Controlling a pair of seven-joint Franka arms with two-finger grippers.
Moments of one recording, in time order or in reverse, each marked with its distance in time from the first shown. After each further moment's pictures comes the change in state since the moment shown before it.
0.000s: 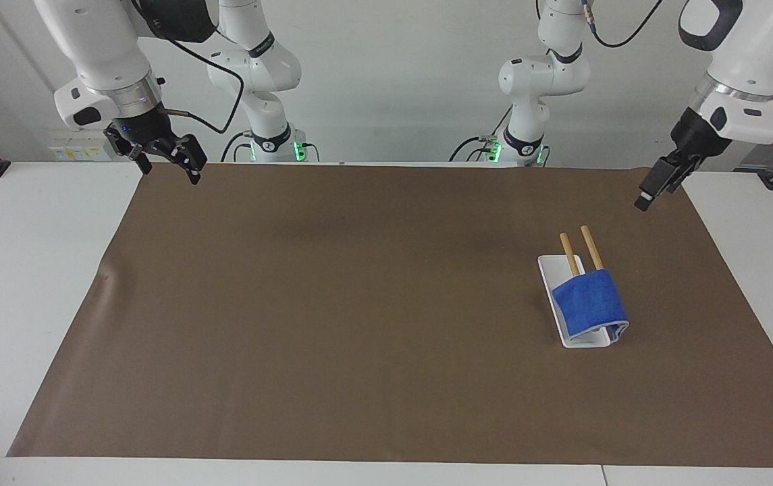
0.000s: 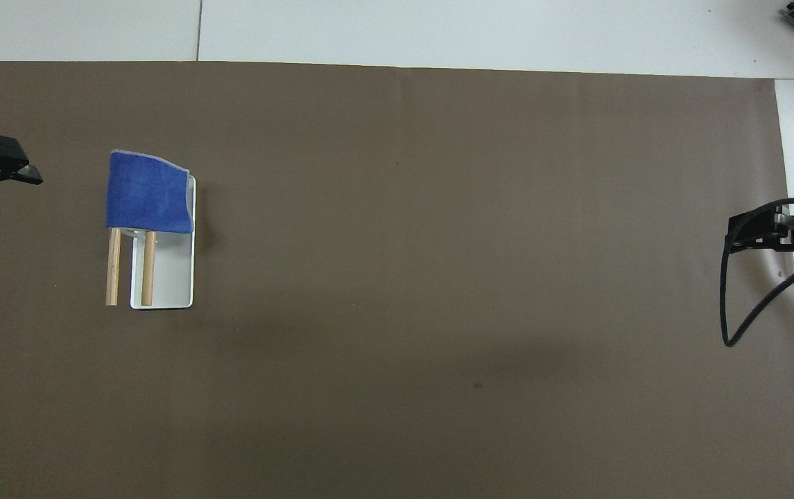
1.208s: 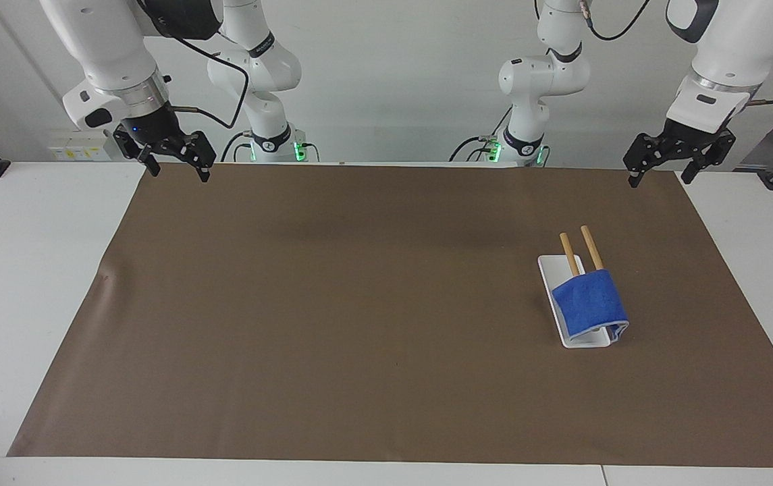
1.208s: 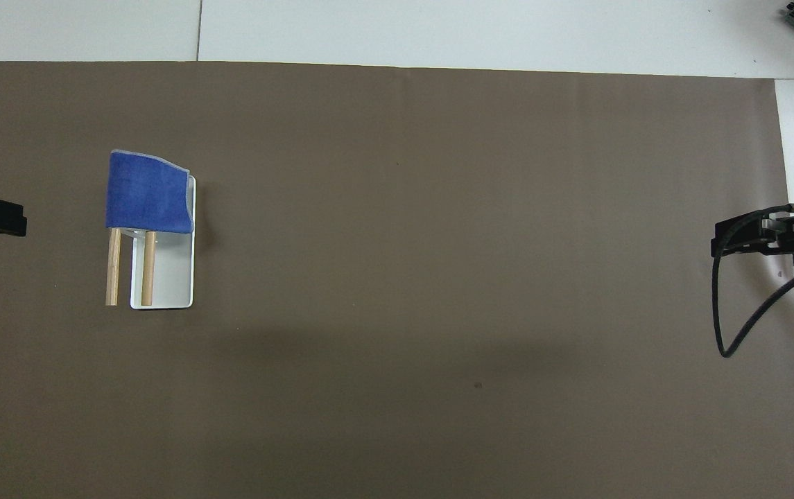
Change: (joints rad) left arm 0.001 -0.028 -0.021 -0.006 0.122 -0.100 0.406; right arm 0.005 0.000 0.008 -0.001 0.033 -0.003 -0.082
